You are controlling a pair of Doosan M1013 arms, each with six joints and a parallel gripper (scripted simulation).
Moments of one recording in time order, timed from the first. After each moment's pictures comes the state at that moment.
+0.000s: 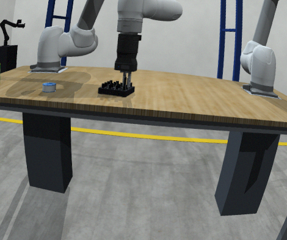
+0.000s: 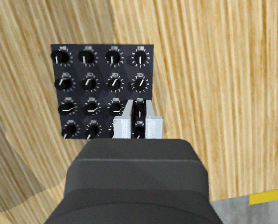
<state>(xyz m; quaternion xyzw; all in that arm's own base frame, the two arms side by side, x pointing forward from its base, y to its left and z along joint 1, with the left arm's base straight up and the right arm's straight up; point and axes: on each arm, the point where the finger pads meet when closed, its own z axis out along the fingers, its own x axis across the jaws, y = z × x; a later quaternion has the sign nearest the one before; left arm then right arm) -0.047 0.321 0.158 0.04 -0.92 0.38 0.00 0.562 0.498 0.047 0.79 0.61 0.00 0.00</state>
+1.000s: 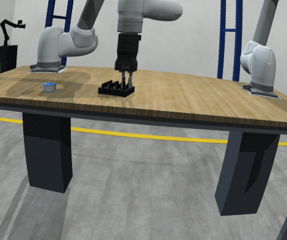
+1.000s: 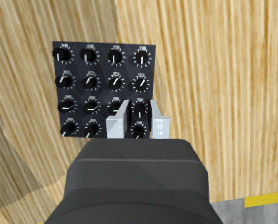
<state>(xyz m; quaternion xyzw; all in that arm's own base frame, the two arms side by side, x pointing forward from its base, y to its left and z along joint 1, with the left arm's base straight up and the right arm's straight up) -0.047 0.321 0.158 0.04 -0.92 0.38 0.00 0.562 0.498 0.047 0.78 0.62 0.00 0.00</state>
